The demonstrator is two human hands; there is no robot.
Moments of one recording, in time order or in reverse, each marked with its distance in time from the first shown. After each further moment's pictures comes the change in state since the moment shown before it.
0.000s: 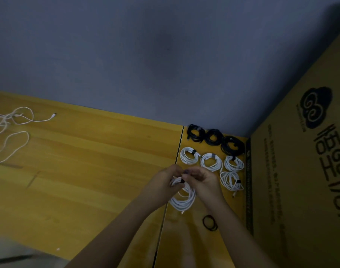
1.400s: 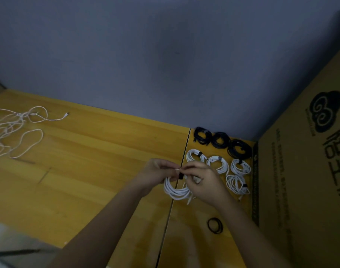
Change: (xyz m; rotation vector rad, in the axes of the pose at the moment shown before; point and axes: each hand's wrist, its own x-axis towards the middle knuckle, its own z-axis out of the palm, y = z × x) left_hand 0.004 -0.007 -0.033 -0.693 0.073 -0.375; right_hand 0.005 -0.021 -0.004 -0.694 -0.206 -0.626
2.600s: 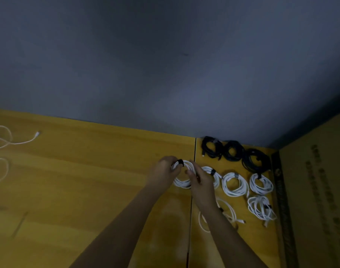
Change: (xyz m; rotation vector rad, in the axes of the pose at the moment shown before) left_hand 0.158 -0.002 -0.053 0.855 0.078 0.329; right_hand 0.106 0.062 0.096 0.454 0.250 0.654
